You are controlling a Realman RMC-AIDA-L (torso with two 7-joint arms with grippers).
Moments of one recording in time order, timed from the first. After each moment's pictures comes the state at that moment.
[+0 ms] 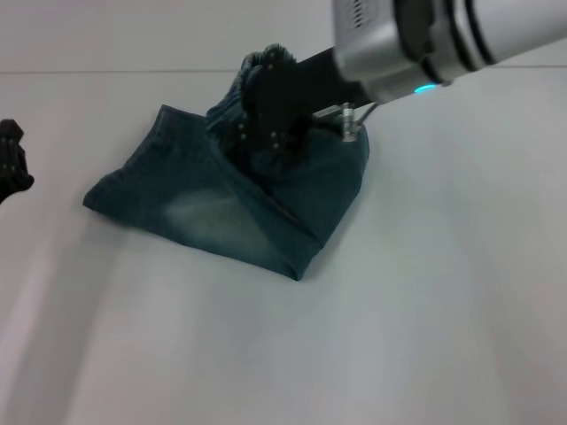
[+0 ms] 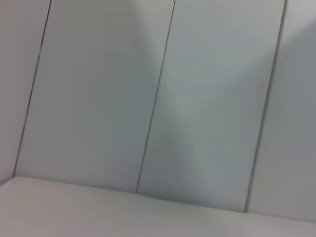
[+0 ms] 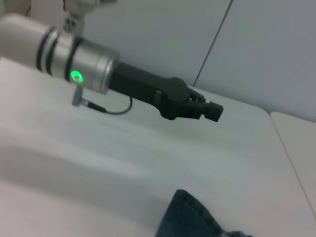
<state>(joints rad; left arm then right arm) -0.23 -2.18 1.03 0.47 0.69 1.06 -0.70 0.96 2.10 -1.21 -0.86 -2.09 -1.26 1.45</state>
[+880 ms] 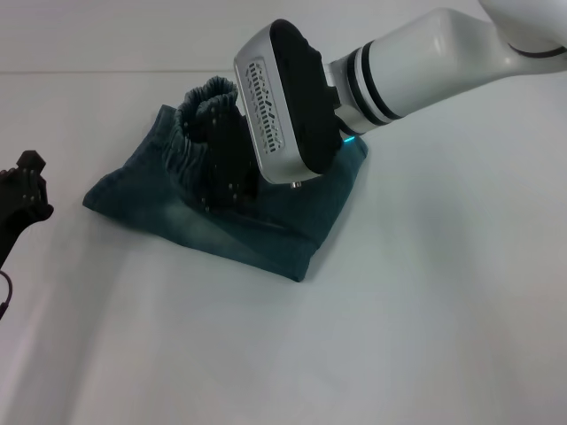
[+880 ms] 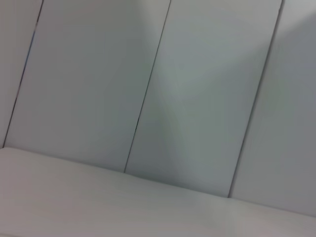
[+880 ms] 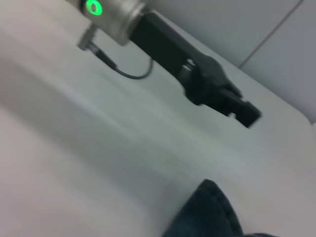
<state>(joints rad) -0.23 -2.18 1.03 0.35 0.70 1.14 -0.71 1.09 2.11 -1.50 -0.55 -1.88 -0.95 1.13</state>
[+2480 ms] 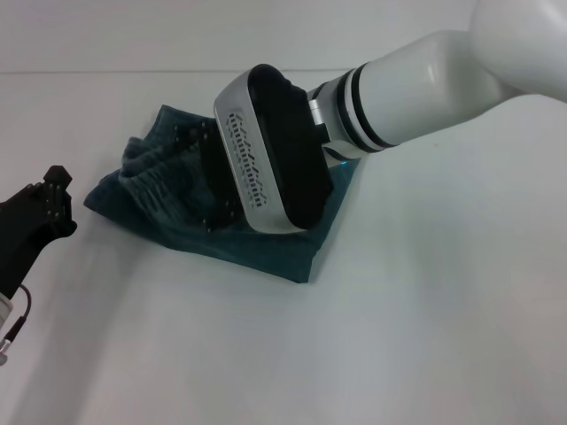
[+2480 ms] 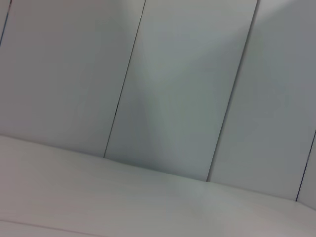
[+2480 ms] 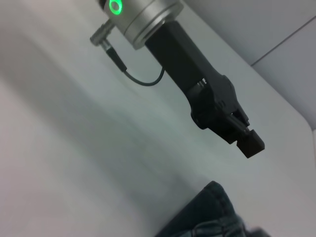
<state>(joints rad) -0.24 -2.18 1.03 0.30 0.75 1.18 -0.70 0.89 2.10 -1.77 -0.98 -2.06 -0.88 1.41</state>
